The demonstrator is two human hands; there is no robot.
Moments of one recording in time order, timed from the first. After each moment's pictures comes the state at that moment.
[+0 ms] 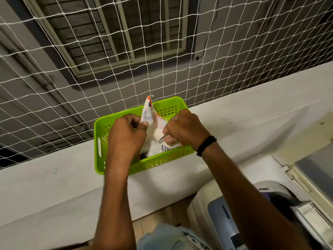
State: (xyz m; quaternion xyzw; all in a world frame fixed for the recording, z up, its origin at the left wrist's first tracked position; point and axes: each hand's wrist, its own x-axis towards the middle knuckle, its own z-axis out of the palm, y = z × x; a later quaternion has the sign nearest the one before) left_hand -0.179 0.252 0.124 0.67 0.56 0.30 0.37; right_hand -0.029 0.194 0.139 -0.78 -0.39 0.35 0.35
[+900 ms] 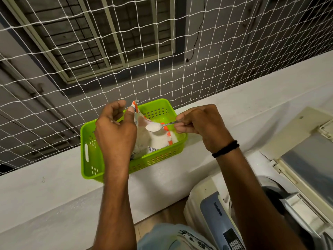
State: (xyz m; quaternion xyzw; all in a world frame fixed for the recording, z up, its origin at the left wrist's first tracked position) left_hand -0.154 0.225 0.150 0.61 0.50 0.51 0.35; right_hand 0.017 0.141 0.151 -0.64 -0.24 0.39 0.62
